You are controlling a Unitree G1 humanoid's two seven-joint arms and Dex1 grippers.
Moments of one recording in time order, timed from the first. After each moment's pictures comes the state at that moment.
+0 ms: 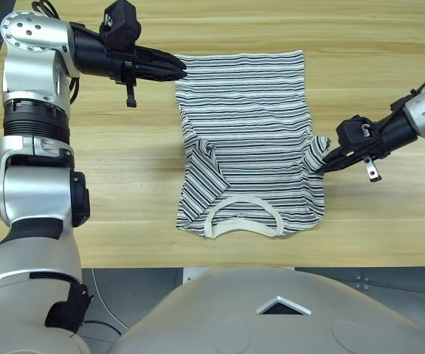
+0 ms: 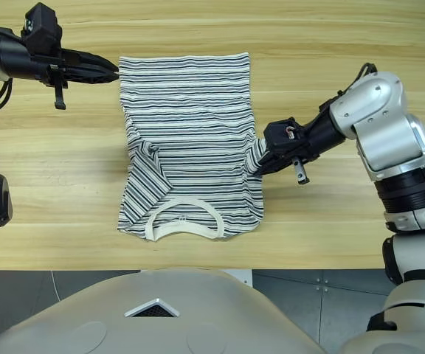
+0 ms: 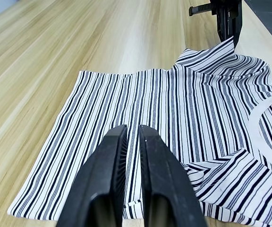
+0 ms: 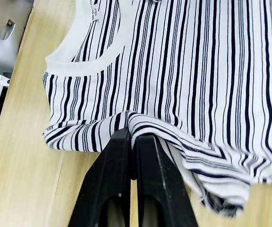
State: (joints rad) left arm -0.83 0.62 -0.15 0.80 -0.19 0.00 -1.54; right arm -0.52 -0.87 0.47 0.03 0.12 0.29 1.61
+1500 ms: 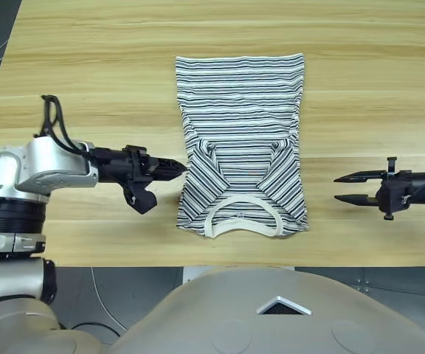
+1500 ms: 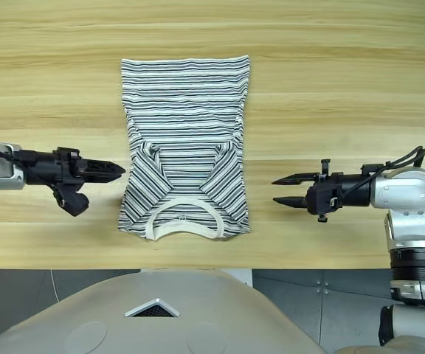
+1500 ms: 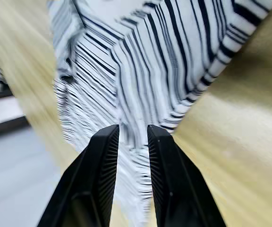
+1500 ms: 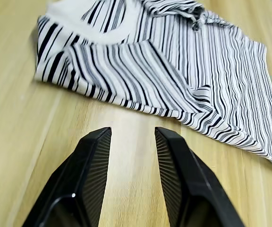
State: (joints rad) left arm -0.26 0.86 -0.05 0.21 0.72 -1.45 -0.73; right arm 0.09 -0.85 0.00 0.17 0.10 -0.74 1.40
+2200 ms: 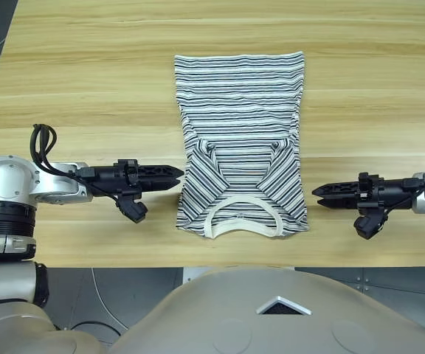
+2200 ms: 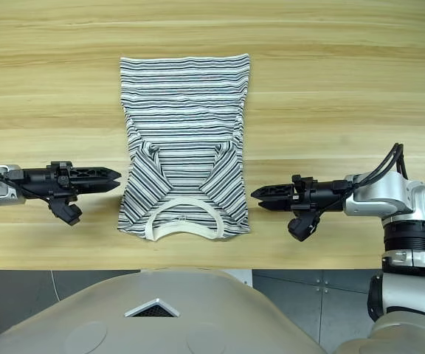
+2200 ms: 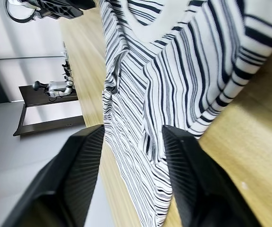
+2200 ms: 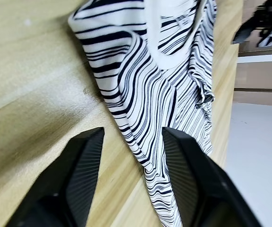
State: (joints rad) left arm -0.19 0.97 -0.20 0.35 1.47 -1.40 0.47; right arm -0.11 -0.82 0.03 0.43 -0.66 -1.60 0.73
